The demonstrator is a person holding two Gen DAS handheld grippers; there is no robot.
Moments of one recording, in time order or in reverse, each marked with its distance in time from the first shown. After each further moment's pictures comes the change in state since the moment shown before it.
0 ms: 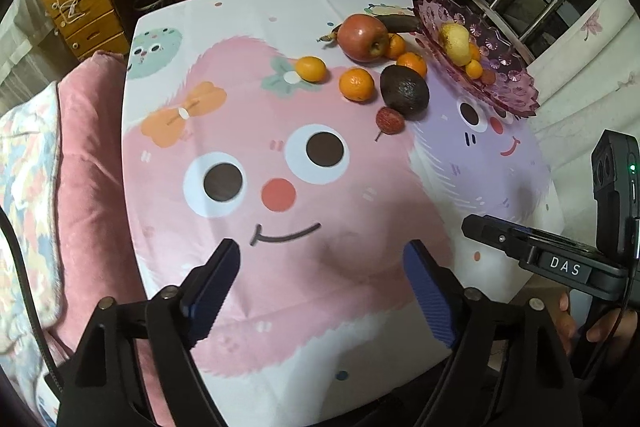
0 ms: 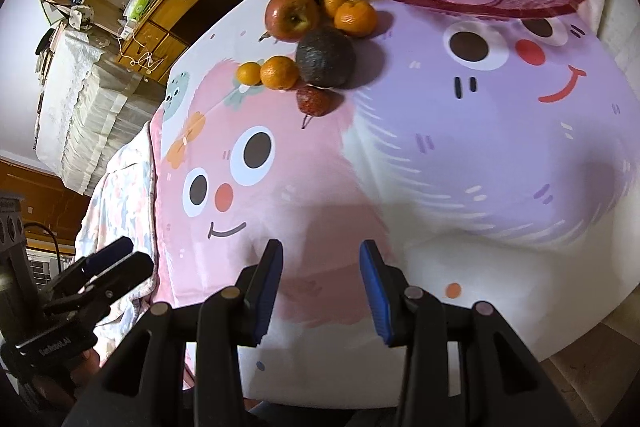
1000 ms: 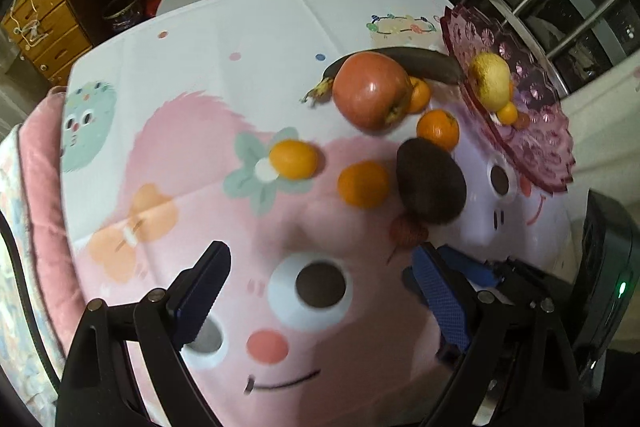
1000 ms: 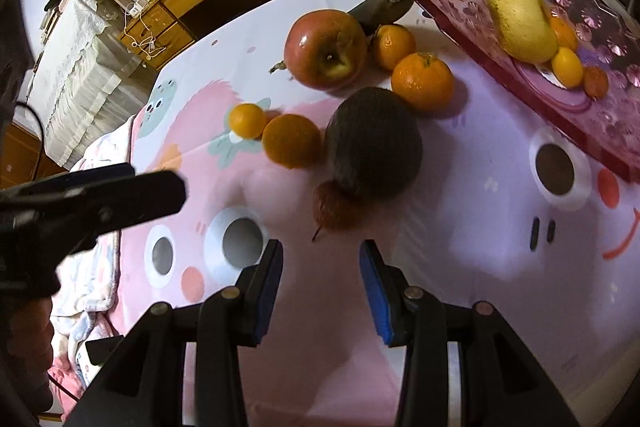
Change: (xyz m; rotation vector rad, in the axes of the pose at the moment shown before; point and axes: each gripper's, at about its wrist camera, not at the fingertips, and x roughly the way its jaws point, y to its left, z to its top) left arm 0.094 -0.011 0.132 0.021 0.059 -0.037; right arm 0.068 0.025 0.074 -0.186 -0.069 -0.078
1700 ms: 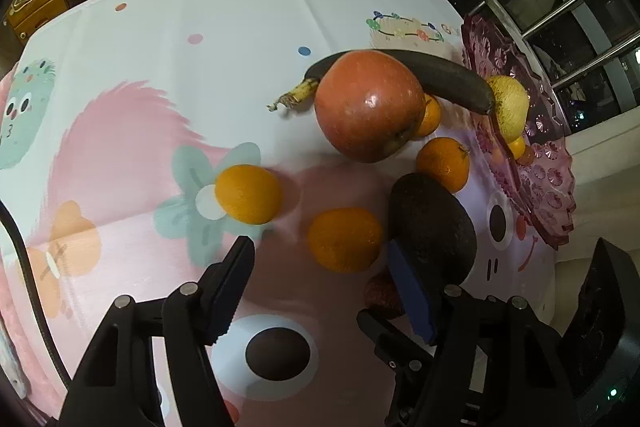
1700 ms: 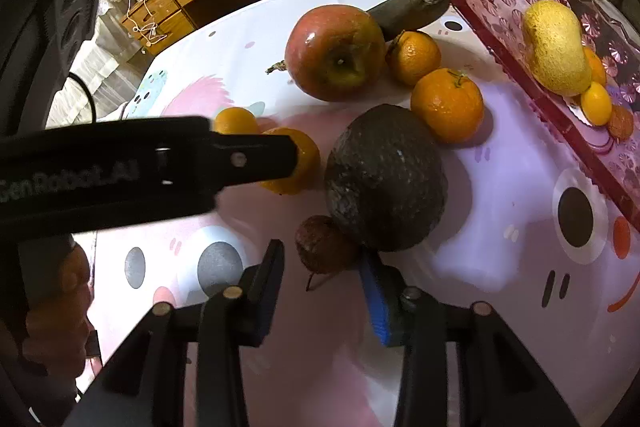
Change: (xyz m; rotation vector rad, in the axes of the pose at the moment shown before) left arm 0.064 -0.005 0.025 -0.088 0.007 -0.111; right arm 0.026 0.008 0.017 -0.085 -0.012 -0.046
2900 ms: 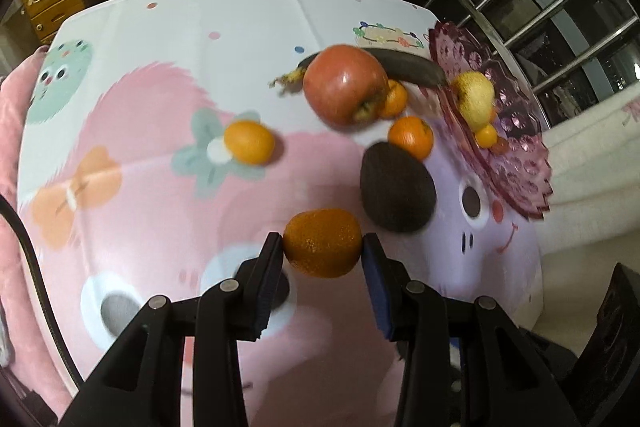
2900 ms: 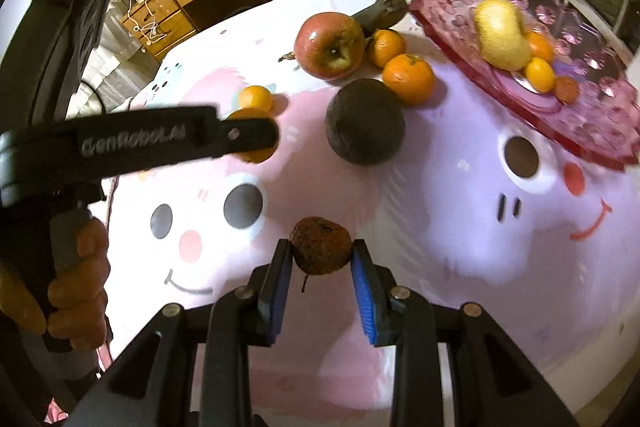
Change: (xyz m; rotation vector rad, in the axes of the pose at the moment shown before) left arm -0.047 -0.016 -0.052 -0.034 -0.069 -0.008; right arm -0.063 0.001 -0.047 0.029 0.003 -0.024
